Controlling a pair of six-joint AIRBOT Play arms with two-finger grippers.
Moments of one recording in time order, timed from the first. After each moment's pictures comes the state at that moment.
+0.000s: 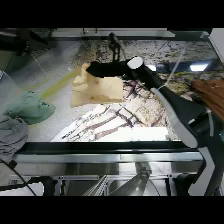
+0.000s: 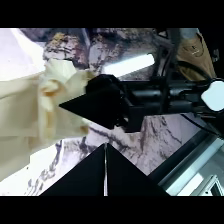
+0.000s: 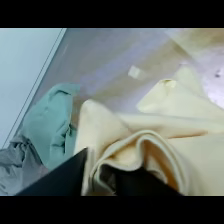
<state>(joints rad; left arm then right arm) 0.20 -1.46 1.82 0.64 -1.51 -1.29 0.51 -2.01 1.89 -0.41 0.70 1.12</state>
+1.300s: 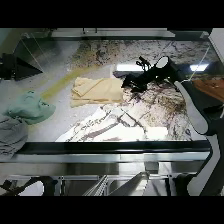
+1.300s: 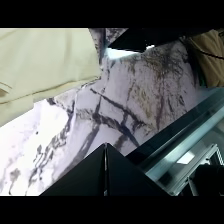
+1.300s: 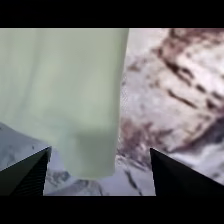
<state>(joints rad) 0.31 -1.27 1.49 0.63 -1.59 -1.14 0.18 -2.04 1.79 -0.81 1.16 1.51</state>
